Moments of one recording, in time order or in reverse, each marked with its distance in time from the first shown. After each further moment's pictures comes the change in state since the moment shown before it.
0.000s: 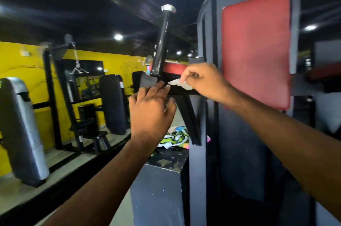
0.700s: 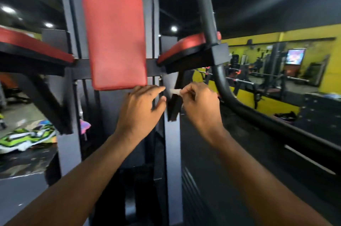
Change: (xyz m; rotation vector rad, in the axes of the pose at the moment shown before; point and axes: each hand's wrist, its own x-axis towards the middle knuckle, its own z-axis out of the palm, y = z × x) left_hand -0.071 0.274 0.028 -0.880 -0.105 0.313; right_hand -0.272 -0.004 -0.198 -0.640 0.453 0.654
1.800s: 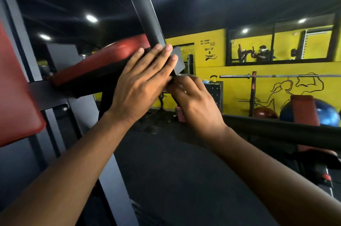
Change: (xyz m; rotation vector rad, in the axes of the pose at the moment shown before) left_hand 0.150 0.013 0.161 -0.315 0.481 0.855; right_hand 0.029 0.058 -0.021 -1.021 0.204 -0.303
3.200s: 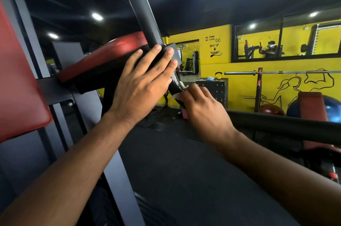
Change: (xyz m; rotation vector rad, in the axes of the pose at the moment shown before) left_hand 0.005 0.020 -0.020 0.141 -0.067 0.023; right_hand -0.020 0.007 -0.019 -0.083 -0.195 0.042
